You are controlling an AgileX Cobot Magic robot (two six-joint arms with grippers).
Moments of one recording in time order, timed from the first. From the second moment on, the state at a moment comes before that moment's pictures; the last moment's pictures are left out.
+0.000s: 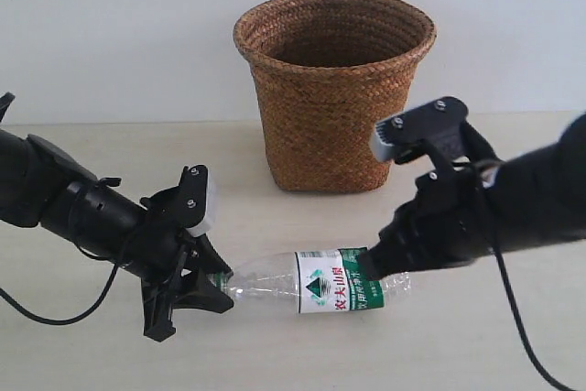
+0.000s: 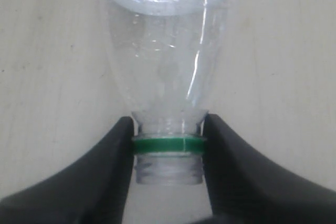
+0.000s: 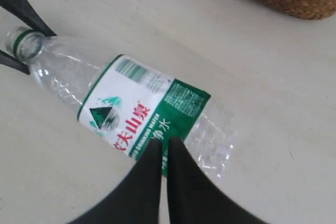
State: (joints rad) left arm -0.29 1.99 -1.00 -1.13 0.69 2.13; right arm 0.55 1.45 -0.74 0.42 0.24 -0.44
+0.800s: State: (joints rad) left arm -0.29 1.85 -1.00 -1.12 0.82 1.87; right arm 0.55 0.55 -0.01 0.34 -0.33 -0.13
